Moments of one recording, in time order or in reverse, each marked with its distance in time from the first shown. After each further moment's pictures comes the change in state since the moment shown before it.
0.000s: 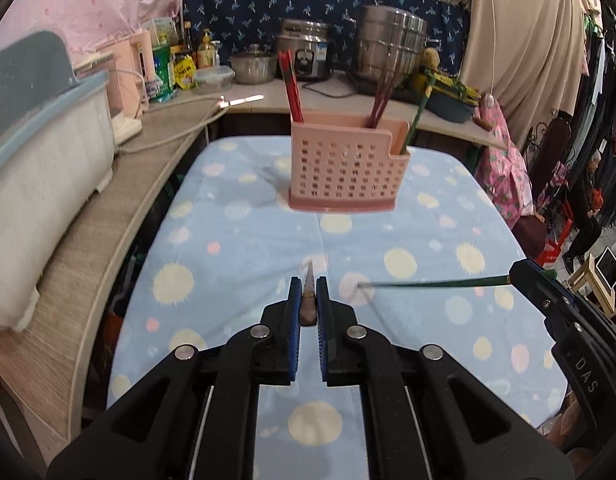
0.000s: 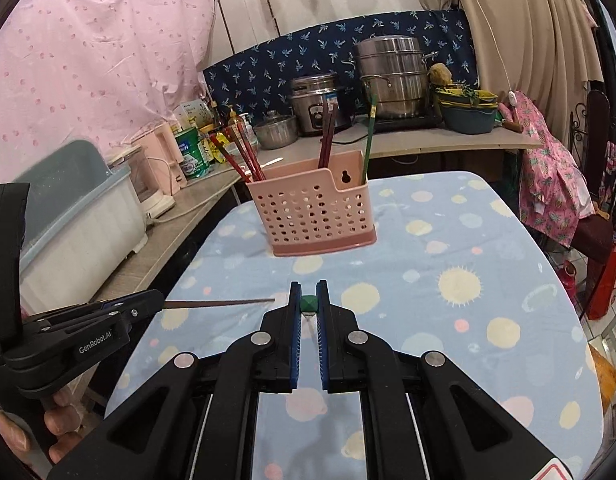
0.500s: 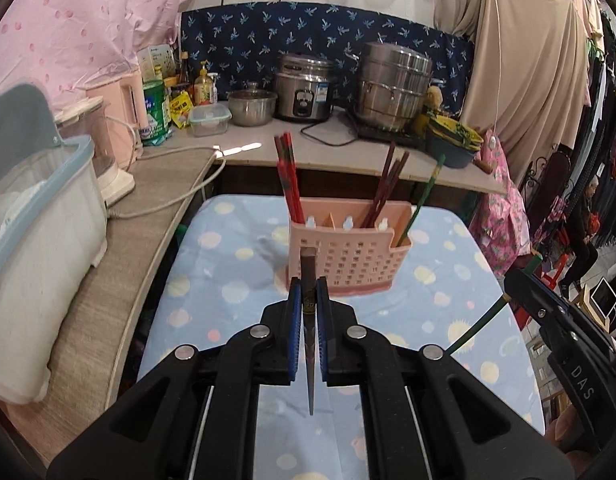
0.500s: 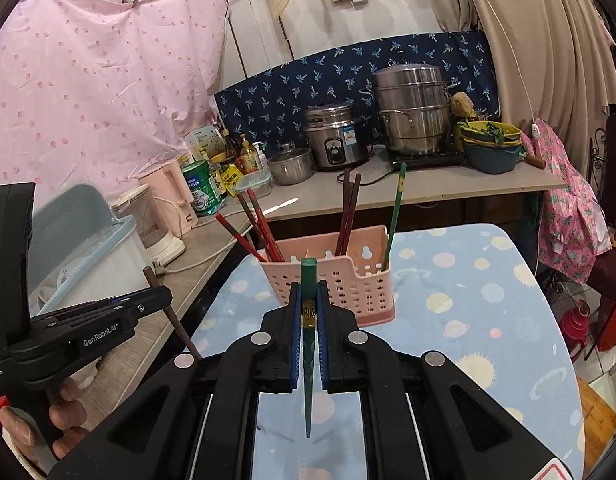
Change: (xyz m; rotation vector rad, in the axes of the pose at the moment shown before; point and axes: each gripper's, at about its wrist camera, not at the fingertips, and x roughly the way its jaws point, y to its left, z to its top) left arm 0.004 0.003 0.101 -0.016 -0.080 -0.018; right arm 0.026 0.009 0.099 -0.015 -0.065 0.049
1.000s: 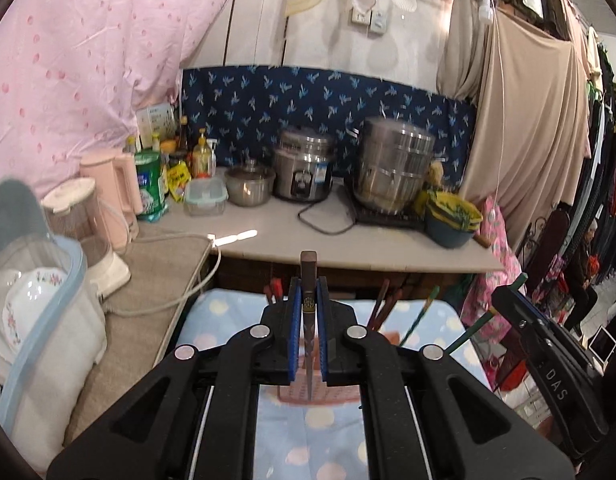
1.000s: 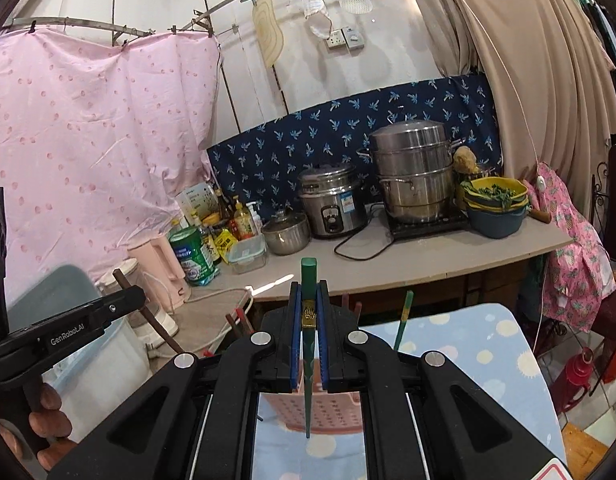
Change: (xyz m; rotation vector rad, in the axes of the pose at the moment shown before) left arm -0.009 -0.012 0.129 -0.029 -0.203 -0.005; right arm 0.034 -0.004 0.121 0.018 -0.161 -0.011
